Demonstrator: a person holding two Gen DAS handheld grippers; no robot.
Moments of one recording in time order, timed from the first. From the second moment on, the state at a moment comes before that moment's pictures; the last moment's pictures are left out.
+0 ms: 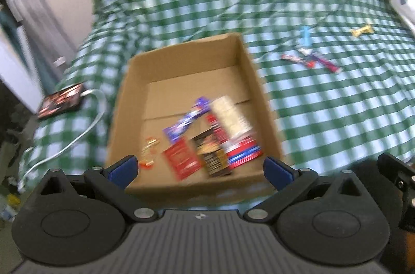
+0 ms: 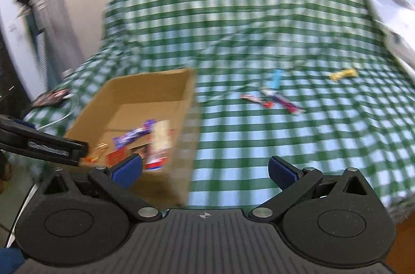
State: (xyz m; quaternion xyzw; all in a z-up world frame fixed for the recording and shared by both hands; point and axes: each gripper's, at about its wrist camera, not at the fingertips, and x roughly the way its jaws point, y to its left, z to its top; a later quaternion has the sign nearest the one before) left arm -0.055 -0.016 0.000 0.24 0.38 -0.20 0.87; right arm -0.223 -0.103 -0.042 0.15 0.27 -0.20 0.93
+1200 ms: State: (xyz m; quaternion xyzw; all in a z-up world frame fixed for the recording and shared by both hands) left arm 0.168 -0.491 -0.217 0.18 0.57 -0.30 0.75; right arm 0.009 -0.696 -0.201 0.30 0.25 -0.45 0.80
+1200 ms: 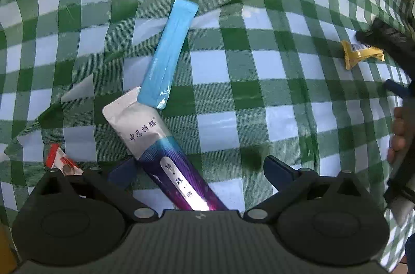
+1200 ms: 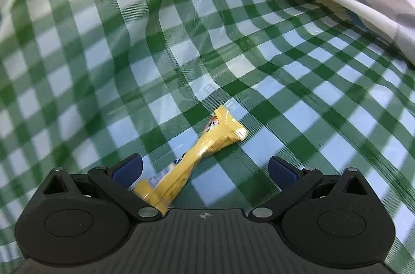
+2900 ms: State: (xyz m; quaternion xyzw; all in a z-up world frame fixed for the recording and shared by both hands) left arm -0.105 0.096 0.032 0.11 0.38 -0.24 0.89; right arm -0.229 -0.048 -0.028 0.15 0.27 -0.09 0.95
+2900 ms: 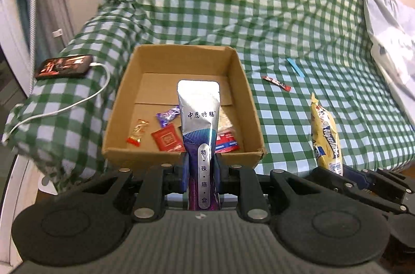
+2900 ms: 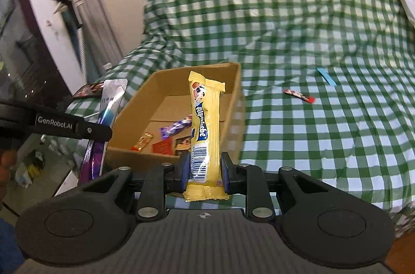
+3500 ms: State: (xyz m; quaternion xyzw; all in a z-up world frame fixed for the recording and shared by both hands) left arm -0.117 0.134 0.035 0.07 0.38 -0.23 0.89; right arm -0.250 -0.003 -0.006 0.09 0.26 -0.10 0.96
